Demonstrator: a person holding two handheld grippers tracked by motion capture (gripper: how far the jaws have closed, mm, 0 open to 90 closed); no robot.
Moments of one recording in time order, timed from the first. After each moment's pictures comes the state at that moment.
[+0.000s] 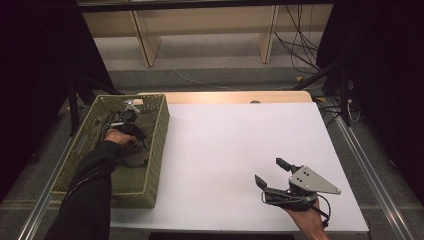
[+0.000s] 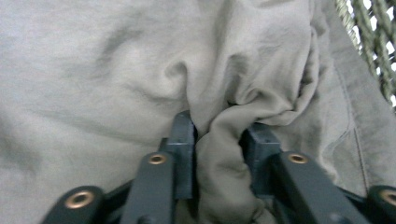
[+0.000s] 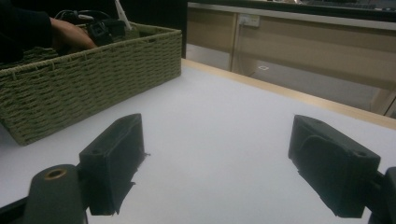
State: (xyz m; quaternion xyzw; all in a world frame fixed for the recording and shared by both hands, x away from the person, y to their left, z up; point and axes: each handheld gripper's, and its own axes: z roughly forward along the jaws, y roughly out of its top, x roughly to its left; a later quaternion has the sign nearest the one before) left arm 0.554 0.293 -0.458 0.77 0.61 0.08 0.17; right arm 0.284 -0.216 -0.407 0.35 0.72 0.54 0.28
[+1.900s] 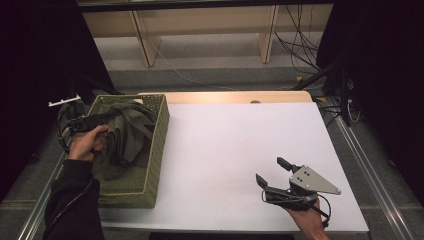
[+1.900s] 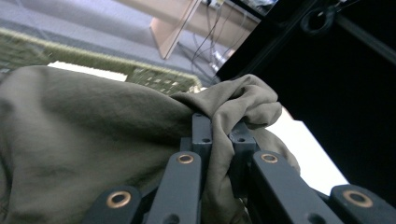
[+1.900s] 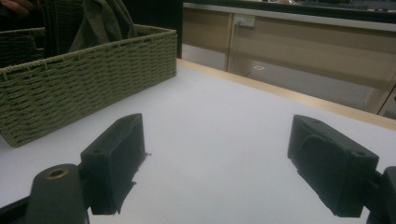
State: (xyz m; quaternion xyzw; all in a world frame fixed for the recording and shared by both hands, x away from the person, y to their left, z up) left arm 0.457 0.352 -0.356 0.58 0.56 0.10 0.58; right arm 0.284 -0.217 -0.408 0.35 0.71 0.53 0.29
